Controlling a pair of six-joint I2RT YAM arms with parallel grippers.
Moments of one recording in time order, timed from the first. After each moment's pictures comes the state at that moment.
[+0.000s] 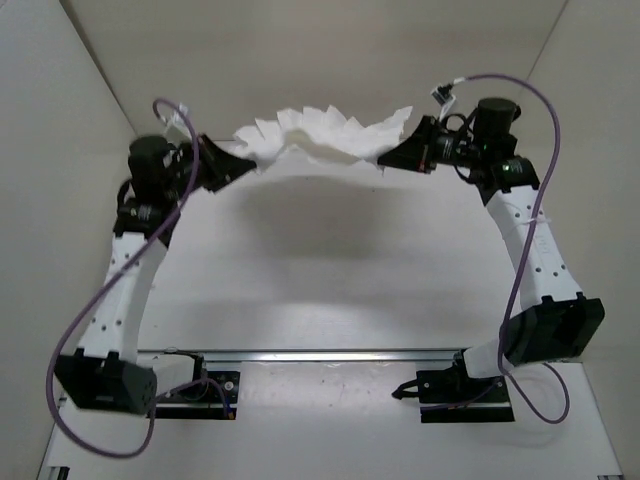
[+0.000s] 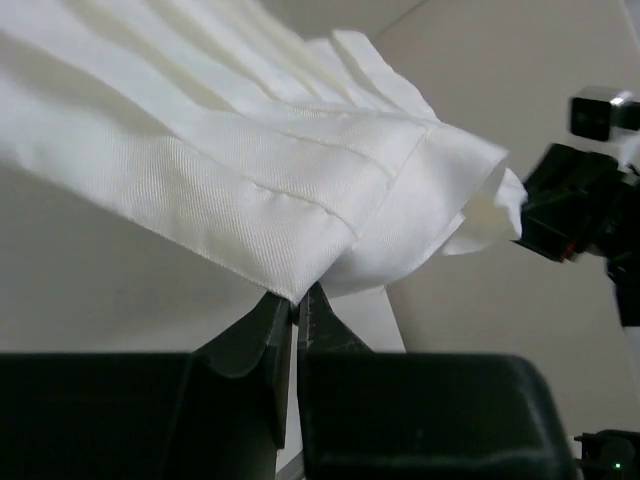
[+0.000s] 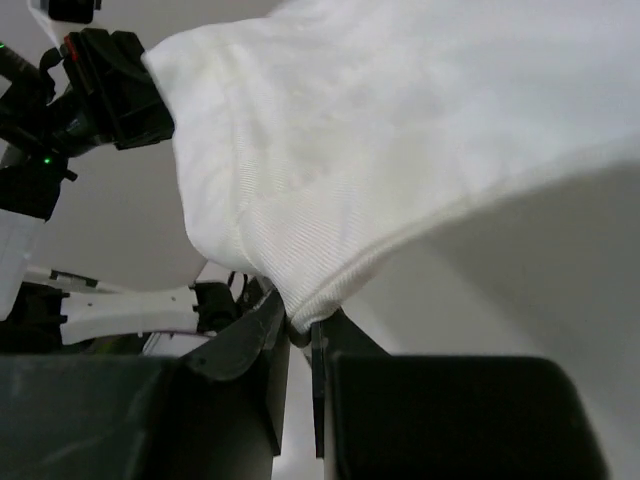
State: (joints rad) left arm -0.09 1.29 1.43 -0.35 0.57 -0.72; right arm 0.13 1.50 1.68 -0.46 -0.98 0.50
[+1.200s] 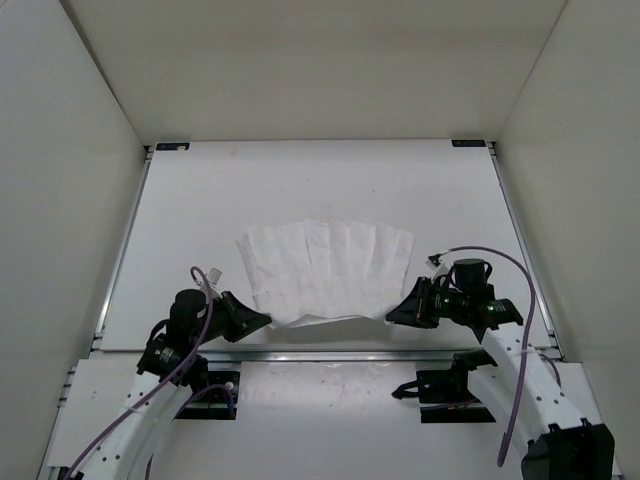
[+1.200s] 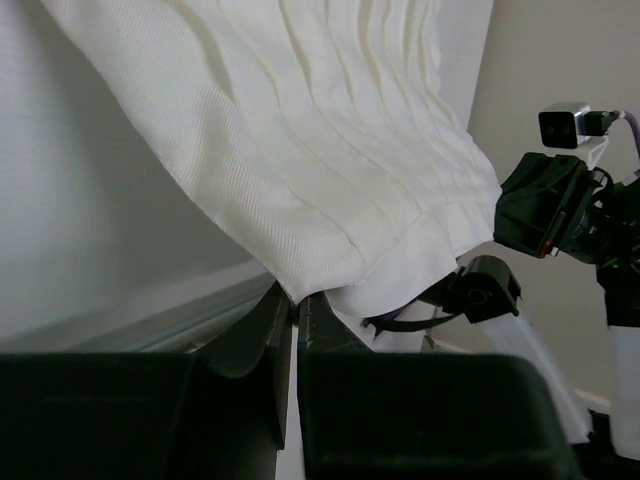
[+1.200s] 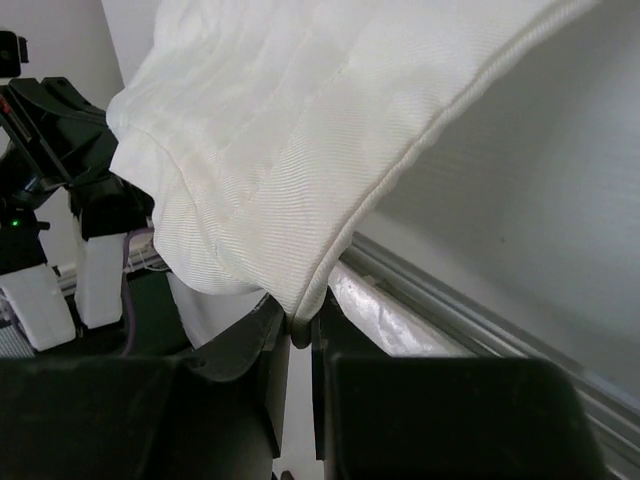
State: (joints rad) left arm -0.34 0.26 0.17 -0.47 0.44 -1.04; right arm 0.16 0.76 0.40 -0.57 -0.78 0.61
